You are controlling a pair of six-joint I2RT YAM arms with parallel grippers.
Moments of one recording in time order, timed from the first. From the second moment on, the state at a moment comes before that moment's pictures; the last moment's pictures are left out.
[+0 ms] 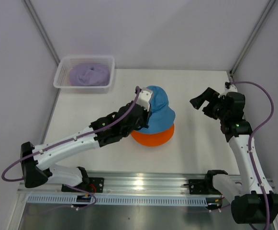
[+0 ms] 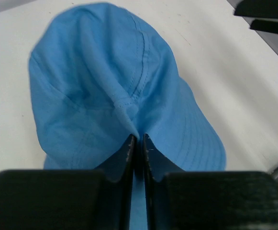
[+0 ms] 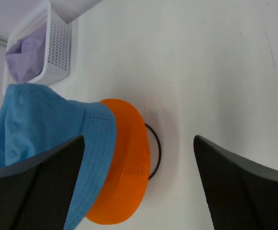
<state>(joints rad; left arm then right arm) -1.07 1.29 1.24 -0.35 -0.44 -0.29 0.01 0.96 0.94 -0.40 -0.28 0.56</state>
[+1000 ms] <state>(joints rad) -0.94 0.75 0.93 -0.51 -0.47 -0.87 0.27 0.85 0.49 -0.02 -0.37 1.00</state>
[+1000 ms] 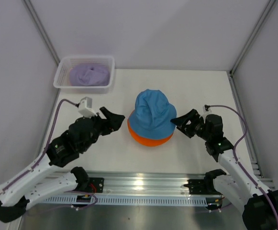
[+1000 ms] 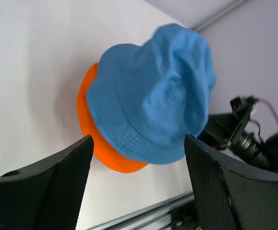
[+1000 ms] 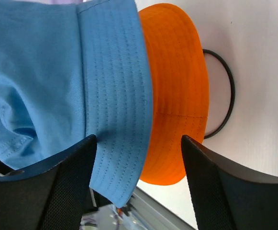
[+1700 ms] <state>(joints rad) -0.48 1.00 0.63 0.02 0.14 -1.13 0.29 0.84 0.32 0.35 -0.35 1.15</state>
